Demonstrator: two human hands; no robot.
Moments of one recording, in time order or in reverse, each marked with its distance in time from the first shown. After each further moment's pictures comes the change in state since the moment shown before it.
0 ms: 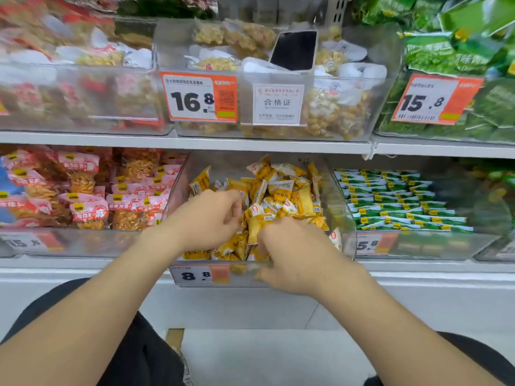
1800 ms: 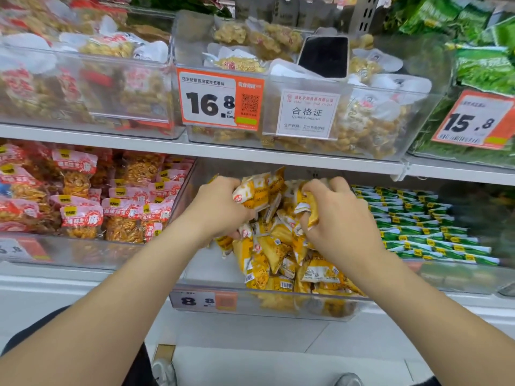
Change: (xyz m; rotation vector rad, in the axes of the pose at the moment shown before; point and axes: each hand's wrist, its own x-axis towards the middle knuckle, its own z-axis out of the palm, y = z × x) left_hand 0.037 0.001 -0.010 -0.611 0.123 -0.391; right_hand 0.047 0.058 -0.008 0.007 0.308 0.332
